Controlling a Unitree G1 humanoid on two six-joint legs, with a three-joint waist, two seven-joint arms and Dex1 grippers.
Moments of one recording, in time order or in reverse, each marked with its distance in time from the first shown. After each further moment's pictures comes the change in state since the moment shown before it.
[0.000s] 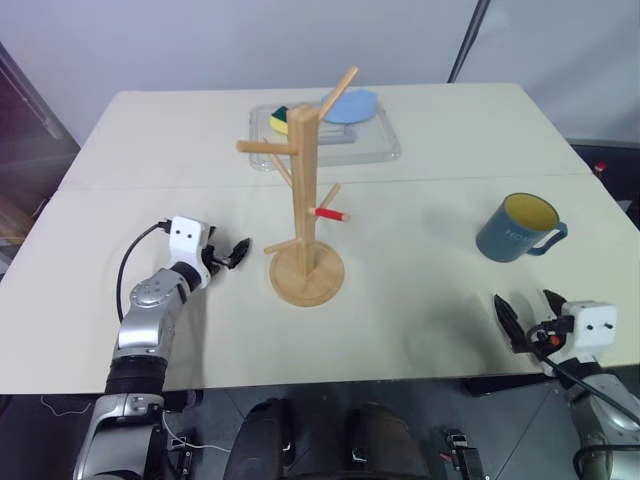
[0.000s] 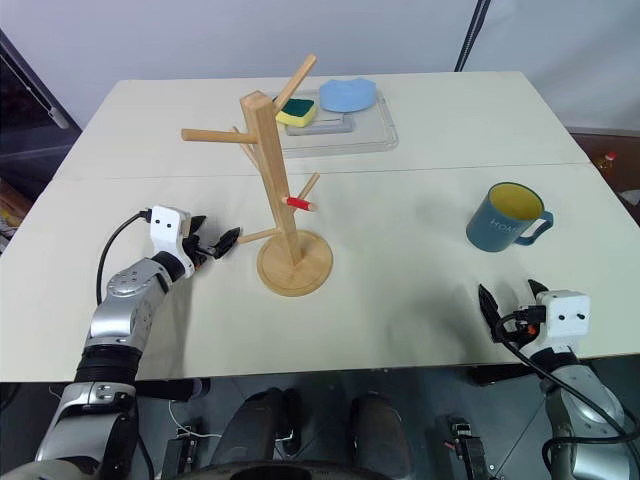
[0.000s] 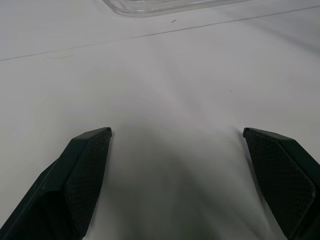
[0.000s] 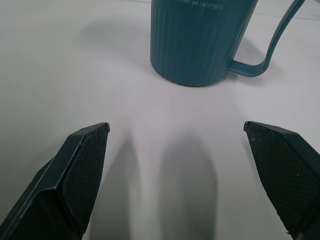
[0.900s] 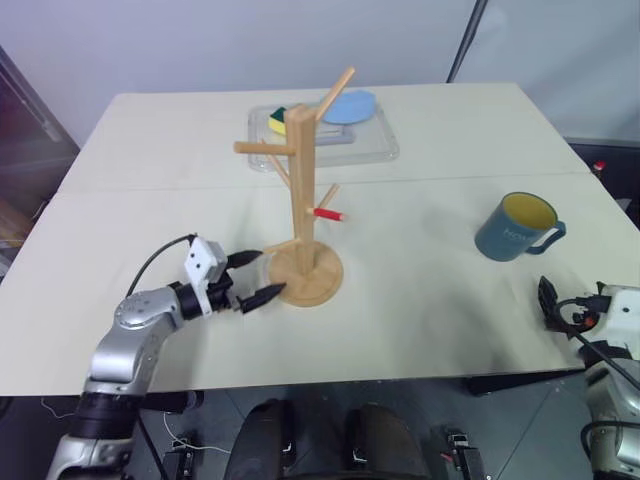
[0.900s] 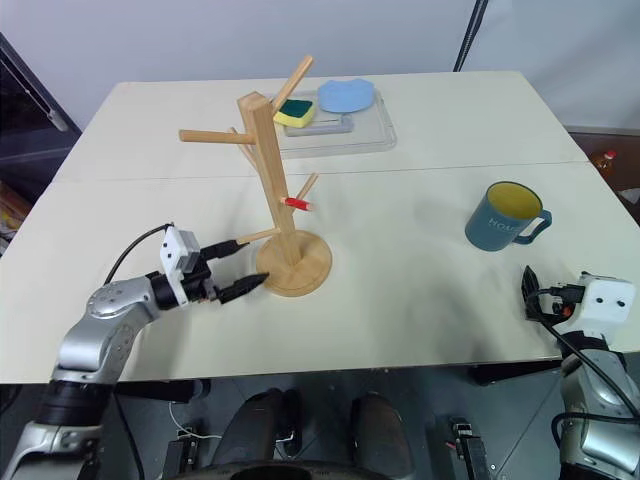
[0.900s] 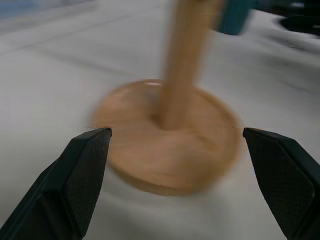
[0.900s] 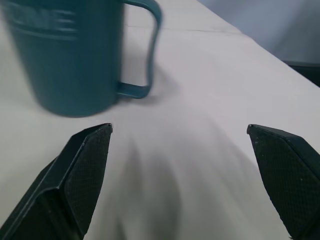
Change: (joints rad) left arm 0.263 0.188 -0.108 -0.483 -0.254 0.147 -0.520; right arm -0.178 -0.041 -0.097 0.174 -0.041 0.021 -0.185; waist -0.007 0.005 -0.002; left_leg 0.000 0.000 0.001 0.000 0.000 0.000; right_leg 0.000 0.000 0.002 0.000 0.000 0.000
